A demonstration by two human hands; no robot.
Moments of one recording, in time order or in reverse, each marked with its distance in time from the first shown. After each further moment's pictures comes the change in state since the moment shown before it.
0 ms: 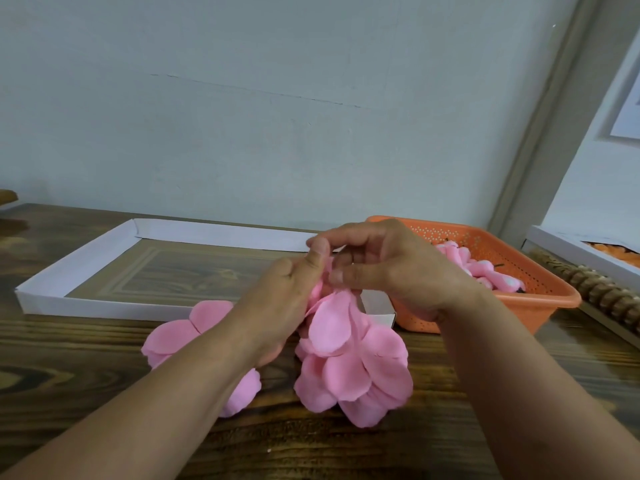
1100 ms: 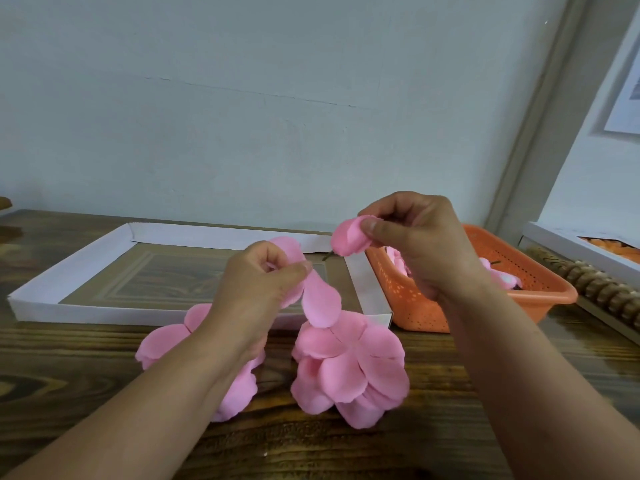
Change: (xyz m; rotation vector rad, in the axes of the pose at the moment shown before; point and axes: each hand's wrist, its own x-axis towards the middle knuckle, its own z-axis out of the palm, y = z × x) left_hand 0.020 -0.020 -0.011 -0.020 0.390 0.026; right_hand 0.004 0.004 -0.019 -0.046 0.513 -0.091
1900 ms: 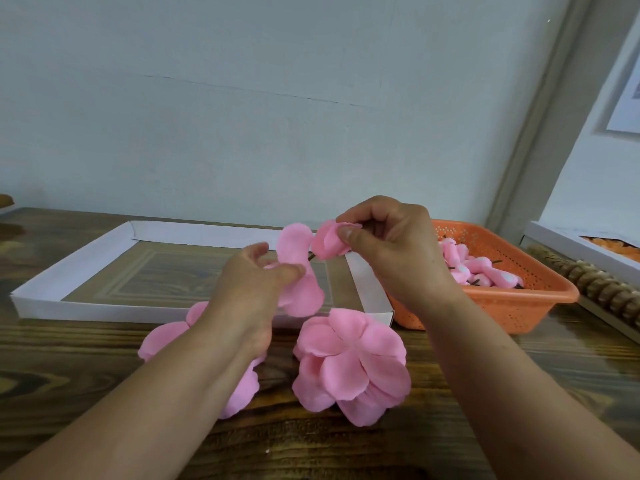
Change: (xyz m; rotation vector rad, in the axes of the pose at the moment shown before) left_hand -0.002 0.014 0.001 -0.097 0.046 -0.248; right_hand -0.011 -0.004 0.025 -0.124 0.004 -0.089
